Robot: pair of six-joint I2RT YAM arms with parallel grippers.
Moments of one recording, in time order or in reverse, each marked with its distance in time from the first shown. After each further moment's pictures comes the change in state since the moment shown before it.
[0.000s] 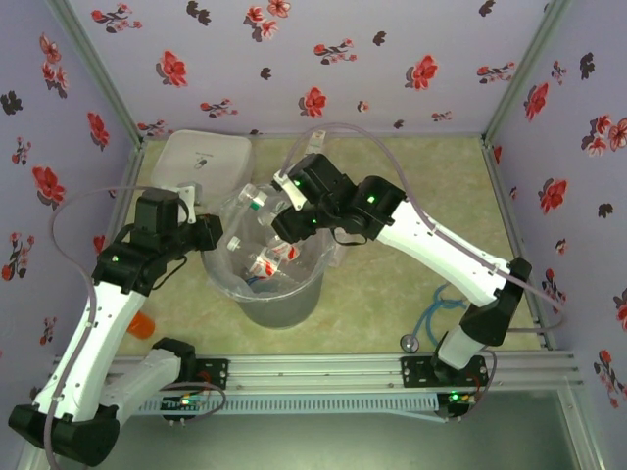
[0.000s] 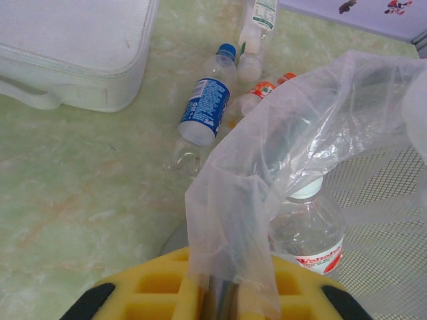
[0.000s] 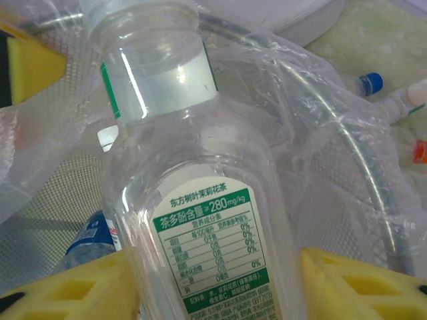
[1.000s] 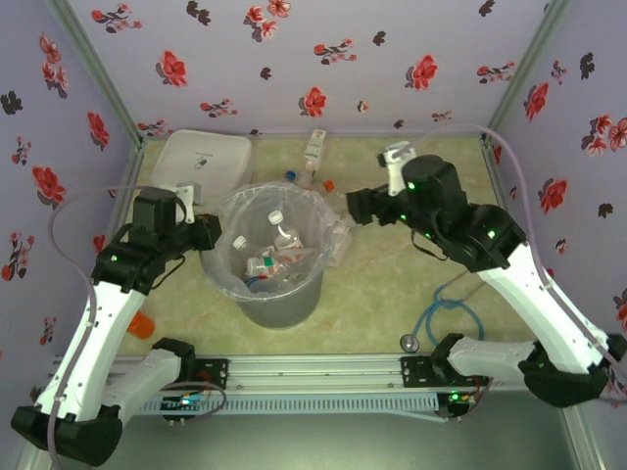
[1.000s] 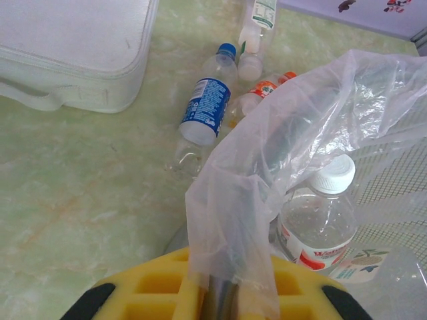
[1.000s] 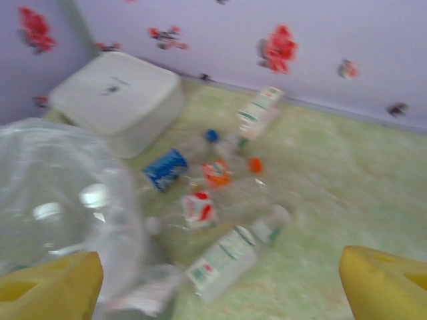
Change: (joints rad) left arm 0.044 0.002 0.000 -0.004 0.028 0.034; right arm -0.245 -0.509 -0.309 0.086 0.188 0.087
